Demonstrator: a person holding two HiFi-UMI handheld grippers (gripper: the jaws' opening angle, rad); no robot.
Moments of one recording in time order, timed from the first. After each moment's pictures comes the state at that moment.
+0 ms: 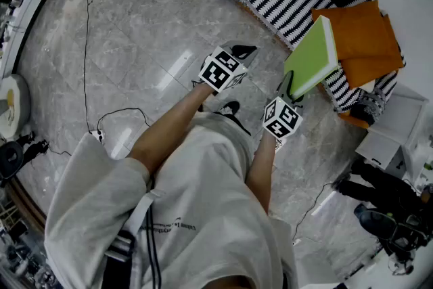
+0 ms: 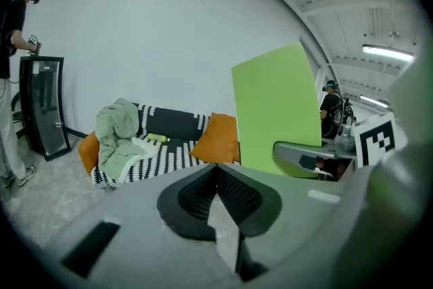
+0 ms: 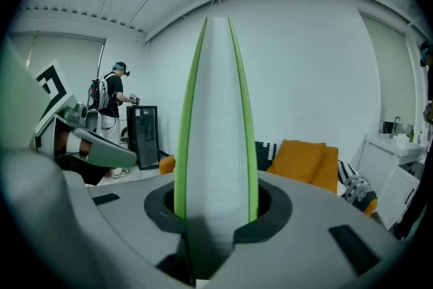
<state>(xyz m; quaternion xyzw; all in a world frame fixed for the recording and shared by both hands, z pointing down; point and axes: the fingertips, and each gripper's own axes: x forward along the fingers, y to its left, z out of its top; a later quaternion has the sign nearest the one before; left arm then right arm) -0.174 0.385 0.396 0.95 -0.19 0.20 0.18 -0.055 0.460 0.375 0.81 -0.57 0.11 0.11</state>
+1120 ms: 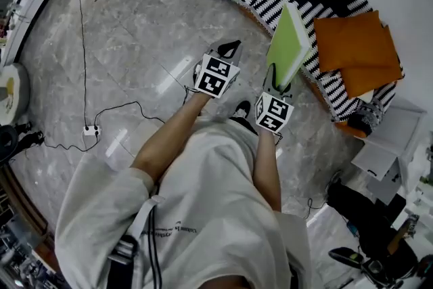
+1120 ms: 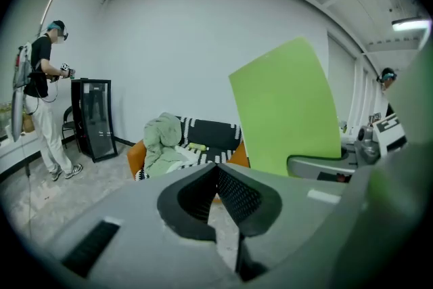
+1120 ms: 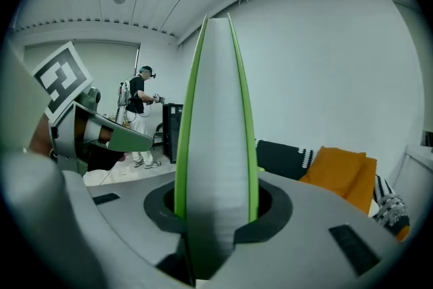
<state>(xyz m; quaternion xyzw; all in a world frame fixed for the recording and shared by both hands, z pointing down) -0.235 0.372 0.387 0.90 -0.37 0.18 0.15 -0.114 0.433 0.384 0.71 -0.69 0.09 0.14</state>
